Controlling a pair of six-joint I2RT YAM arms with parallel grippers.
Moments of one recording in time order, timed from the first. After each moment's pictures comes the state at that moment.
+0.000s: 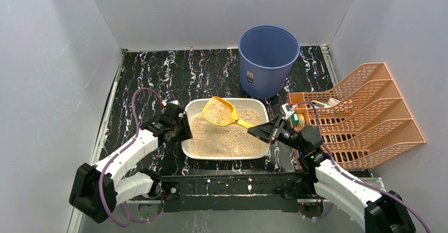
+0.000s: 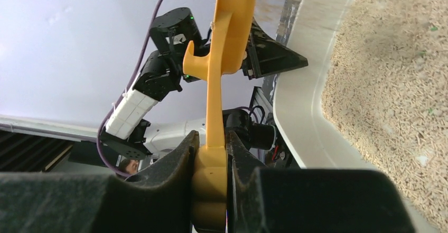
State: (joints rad) left arm -0.50 1.08 0.64 -0.62 -0.09 -0.69; right arm 0.56 0.72 0.13 0.68 -0.55 1.41
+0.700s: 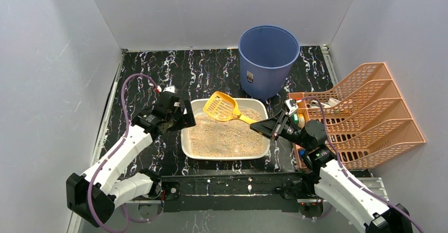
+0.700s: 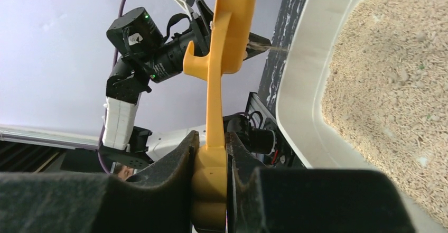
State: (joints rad) left arm -0.50 1.04 0.86 -0.76 -0.16 -0.63; right arm 0.52 0.62 0.24 0.44 -0.56 1.36
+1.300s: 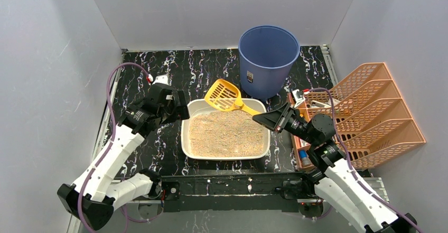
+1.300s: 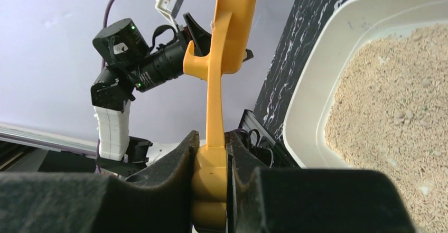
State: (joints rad) left arm -0.50 1.01 1.08 -0.94 -0.27 -0.54; right arm 0.52 0.58 0.42 0.23 -0.52 1.25
